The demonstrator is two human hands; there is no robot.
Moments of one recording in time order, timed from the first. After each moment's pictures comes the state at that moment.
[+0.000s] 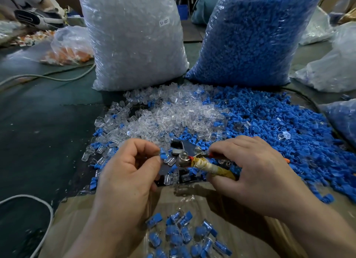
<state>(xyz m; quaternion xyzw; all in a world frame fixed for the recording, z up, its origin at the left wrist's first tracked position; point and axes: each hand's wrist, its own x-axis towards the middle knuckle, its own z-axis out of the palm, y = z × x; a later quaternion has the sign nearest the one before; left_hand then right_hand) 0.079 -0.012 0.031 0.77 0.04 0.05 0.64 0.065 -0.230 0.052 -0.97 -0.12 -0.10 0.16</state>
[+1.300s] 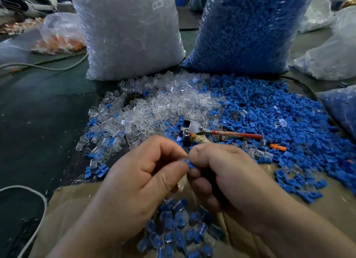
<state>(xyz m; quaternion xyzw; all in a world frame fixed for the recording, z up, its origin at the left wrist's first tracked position) 0.065 -0.013 0.044 0.80 -0.22 -0.03 0.55 0.050 -0.184 0.066 -0.66 0.07 0.21 0.72</state>
